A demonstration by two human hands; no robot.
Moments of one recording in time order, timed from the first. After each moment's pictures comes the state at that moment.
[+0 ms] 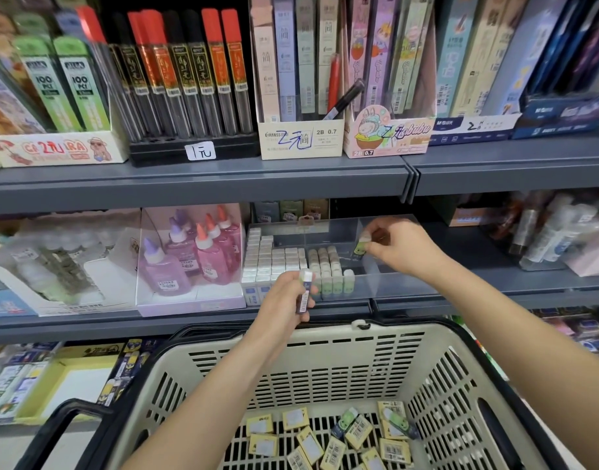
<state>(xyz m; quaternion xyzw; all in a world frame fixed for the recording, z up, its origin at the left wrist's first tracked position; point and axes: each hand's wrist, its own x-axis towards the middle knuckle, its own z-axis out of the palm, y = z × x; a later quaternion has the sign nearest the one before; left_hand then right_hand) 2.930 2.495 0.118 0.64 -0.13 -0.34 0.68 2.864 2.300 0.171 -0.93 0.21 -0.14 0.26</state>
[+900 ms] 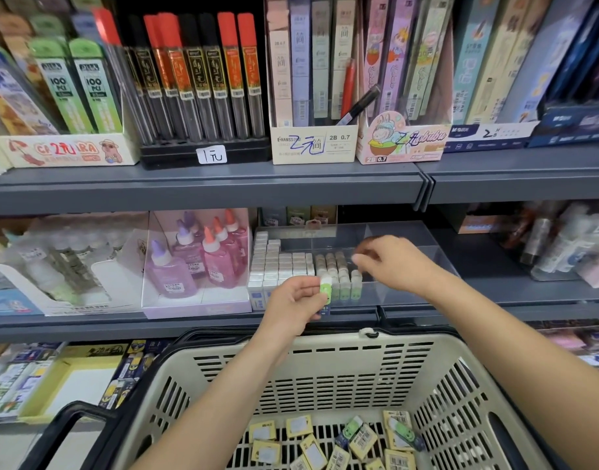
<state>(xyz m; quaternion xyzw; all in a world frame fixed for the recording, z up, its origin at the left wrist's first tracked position) 2.935 2.495 0.108 0.67 -0.18 -0.27 0.66 2.877 2.316 0.165 -0.97 0.16 -0.05 0.18</state>
